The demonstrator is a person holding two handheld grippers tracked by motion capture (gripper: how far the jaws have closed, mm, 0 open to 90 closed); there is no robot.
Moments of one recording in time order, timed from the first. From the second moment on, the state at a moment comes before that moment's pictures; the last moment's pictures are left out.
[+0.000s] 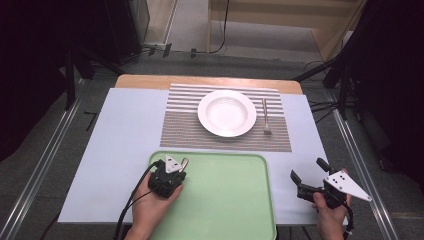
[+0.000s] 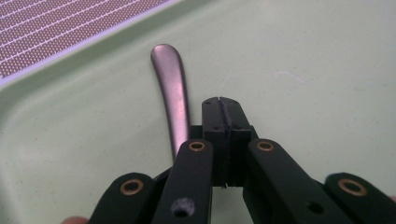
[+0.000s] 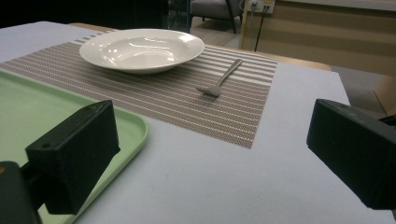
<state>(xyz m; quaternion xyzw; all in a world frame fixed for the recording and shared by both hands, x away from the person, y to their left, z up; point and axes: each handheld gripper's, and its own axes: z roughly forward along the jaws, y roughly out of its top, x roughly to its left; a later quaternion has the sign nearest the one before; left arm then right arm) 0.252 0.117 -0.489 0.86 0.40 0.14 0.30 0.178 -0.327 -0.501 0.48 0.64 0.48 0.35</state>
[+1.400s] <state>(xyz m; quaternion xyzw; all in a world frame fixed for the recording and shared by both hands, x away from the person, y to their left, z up) 0.253 0.186 -0.491 0.83 0.44 0.15 0.30 0.180 -0.323 -0.504 0.48 0.65 0.48 0.35</state>
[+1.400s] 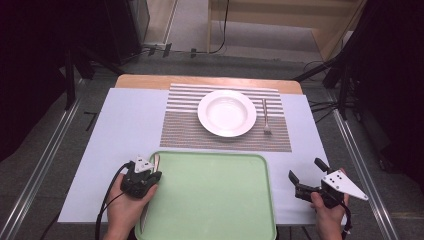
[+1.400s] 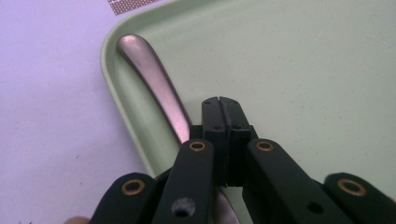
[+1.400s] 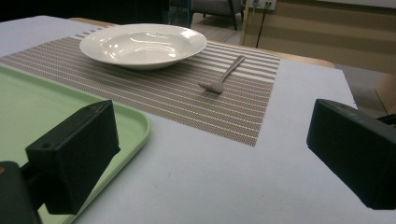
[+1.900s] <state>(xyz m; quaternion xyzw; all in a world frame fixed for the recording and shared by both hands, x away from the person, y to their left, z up) 0.249 0.227 -0.470 0.78 0.41 0.13 0.46 0.182 -0.322 -0.505 0.48 0.65 0.47 0.35</state>
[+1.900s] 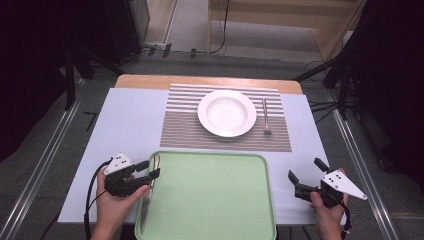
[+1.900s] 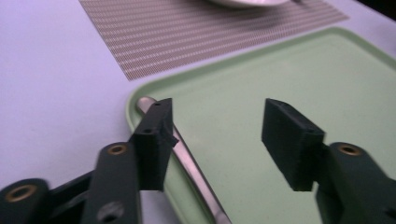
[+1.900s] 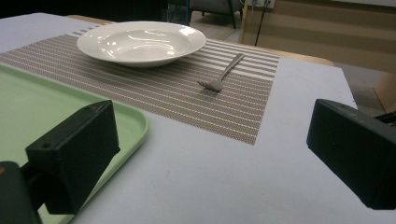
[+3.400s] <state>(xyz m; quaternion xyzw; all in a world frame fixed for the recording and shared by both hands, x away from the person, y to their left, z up) 0.242 0.278 -0.479 0.74 0.36 0.20 0.53 0.216 -0.311 -0.471 0.54 0.63 0.43 0.35</state>
